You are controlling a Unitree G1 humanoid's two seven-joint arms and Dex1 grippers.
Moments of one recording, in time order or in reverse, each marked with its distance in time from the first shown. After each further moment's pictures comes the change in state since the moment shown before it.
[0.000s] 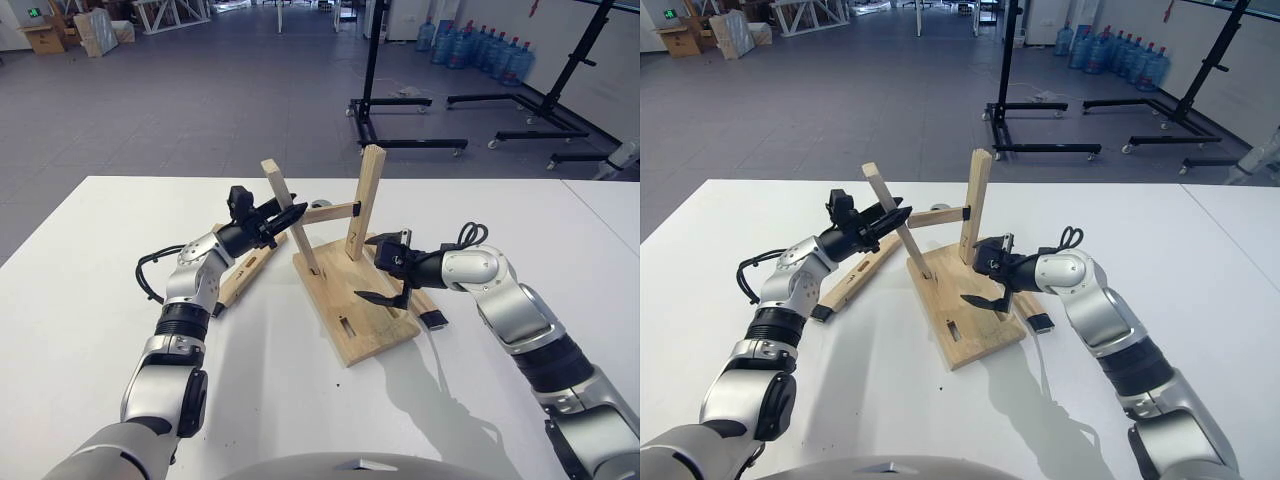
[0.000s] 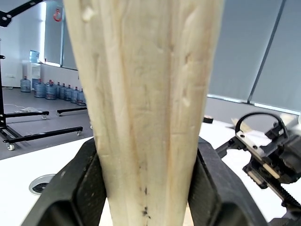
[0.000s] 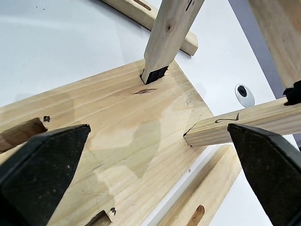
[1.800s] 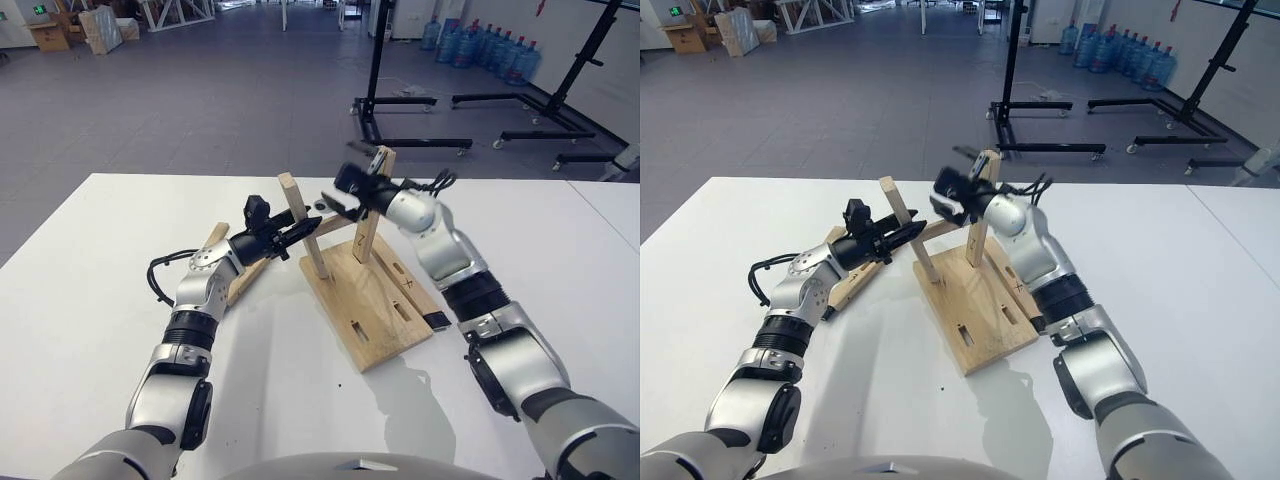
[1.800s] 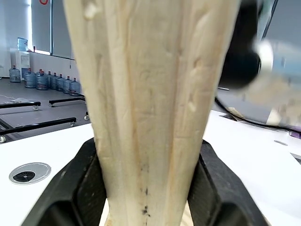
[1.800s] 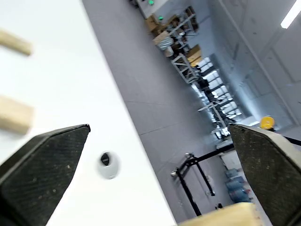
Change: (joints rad) left arm 0.046 -0.032 -0.038 -0.070 0.029 0.039 0.013; right arm -0.451 0.284 -0.046 0.445 -0.262 -0.281 -0.489
